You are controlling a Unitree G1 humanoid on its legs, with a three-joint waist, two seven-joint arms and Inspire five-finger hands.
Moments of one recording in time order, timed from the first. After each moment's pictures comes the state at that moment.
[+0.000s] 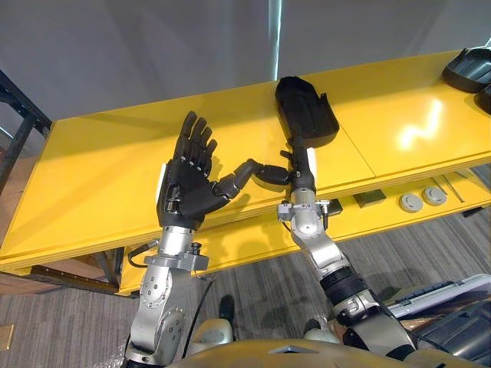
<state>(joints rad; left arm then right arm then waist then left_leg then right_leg) 0.25 0.11 -0.18 -0.42 -0.46 -0.22 -0.04 -0.35 -0.03 0.28 0.35 -0.03 -0.08 -0.44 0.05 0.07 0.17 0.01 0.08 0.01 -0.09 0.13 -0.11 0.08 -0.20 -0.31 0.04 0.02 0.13</state>
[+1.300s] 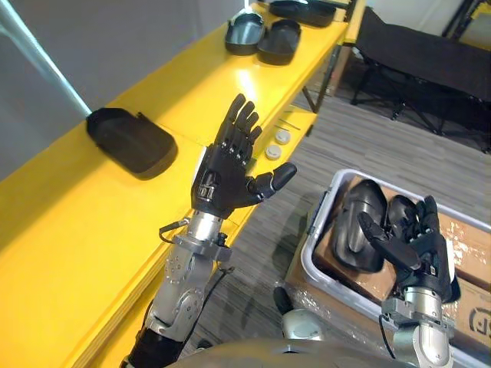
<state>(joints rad) 0.05 0.14 -0.35 -0.31 -0.50 -0.26 -0.08 0.54 -0.08 -0.18 -0.30 0.32 -0.27 -0.07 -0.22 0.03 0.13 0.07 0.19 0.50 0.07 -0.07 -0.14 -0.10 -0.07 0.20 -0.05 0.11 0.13</state>
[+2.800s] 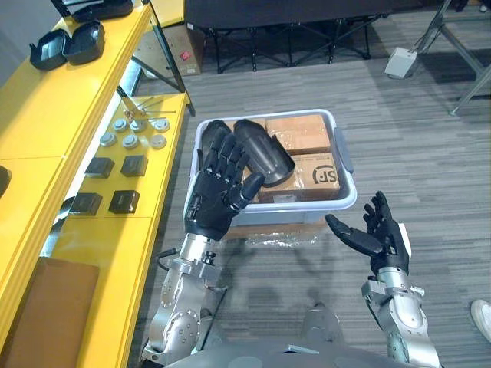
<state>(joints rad) 0.27 0.08 -0.28 -0.29 -0.74 -0.19 -0.21 0.29 -0.23 -0.02 0.04 0.28 -0.22 -0.15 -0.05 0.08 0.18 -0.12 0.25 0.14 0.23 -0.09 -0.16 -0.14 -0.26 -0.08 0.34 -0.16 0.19</state>
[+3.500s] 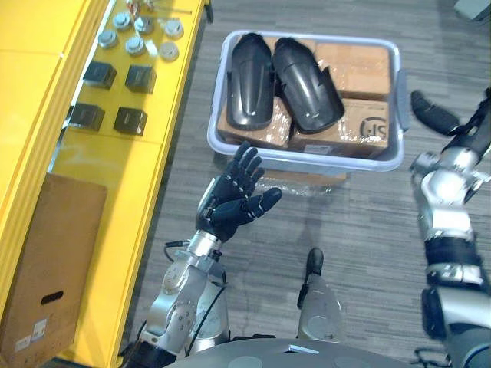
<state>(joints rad) 0.14 0.17 -0.31 -0.10 -0.70 -0.12 -0.26 -0.64 -0.65 -0.14 0.56 0.18 -0.18 -0.53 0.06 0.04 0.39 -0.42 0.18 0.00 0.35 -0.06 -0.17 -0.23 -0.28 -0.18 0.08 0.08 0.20</state>
